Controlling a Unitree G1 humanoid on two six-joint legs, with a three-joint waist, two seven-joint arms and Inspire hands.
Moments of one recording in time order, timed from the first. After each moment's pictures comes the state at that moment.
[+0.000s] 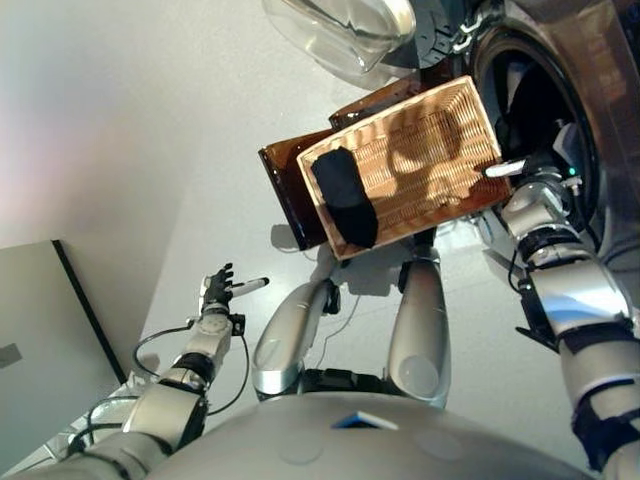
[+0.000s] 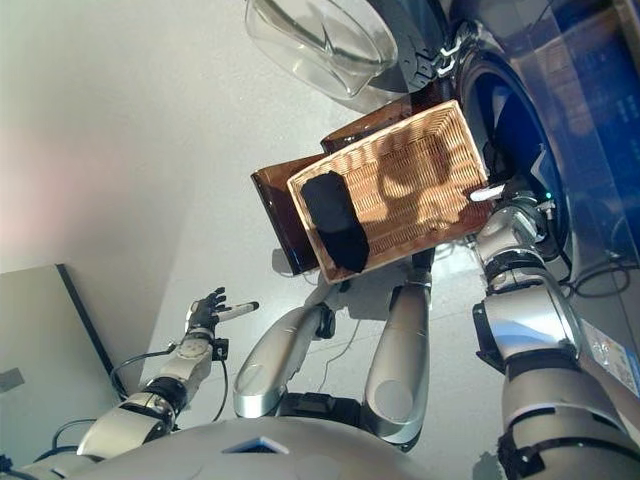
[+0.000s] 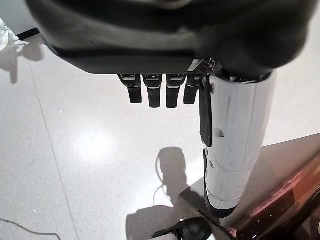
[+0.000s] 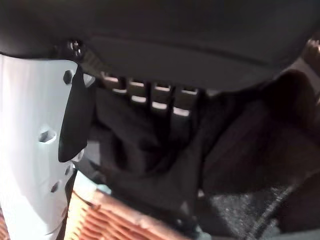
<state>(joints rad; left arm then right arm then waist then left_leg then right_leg) -0.16 0.17 -0.22 1.09 -0.19 -0.07 0.28 -0.82 -0.57 0.33 1.32 -0.28 0.14 -0.53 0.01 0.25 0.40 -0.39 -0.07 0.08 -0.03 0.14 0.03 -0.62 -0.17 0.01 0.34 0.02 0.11</state>
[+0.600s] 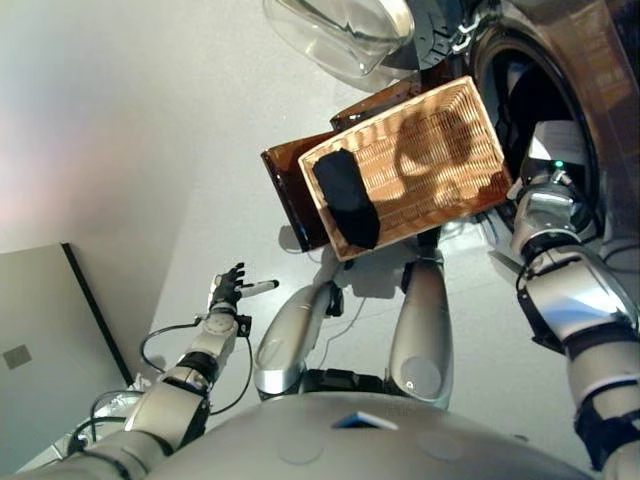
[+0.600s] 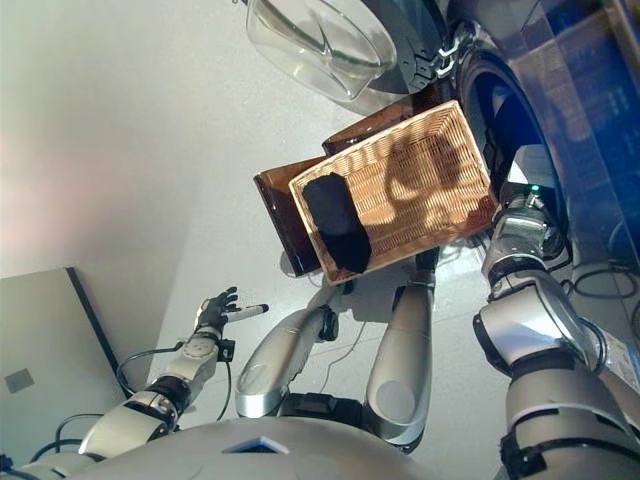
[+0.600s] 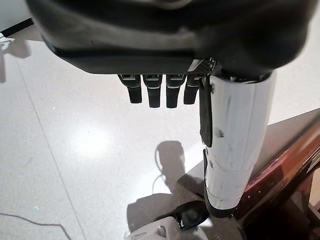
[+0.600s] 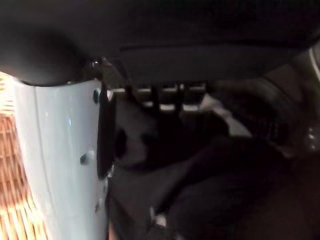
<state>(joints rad) -0.16 0.17 -0.30 1.09 -0.21 -0.07 0.24 -0.87 -0.61 0.64 1.41 -0.79 0.28 -0.41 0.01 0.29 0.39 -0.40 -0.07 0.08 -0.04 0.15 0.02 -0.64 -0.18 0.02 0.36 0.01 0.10</state>
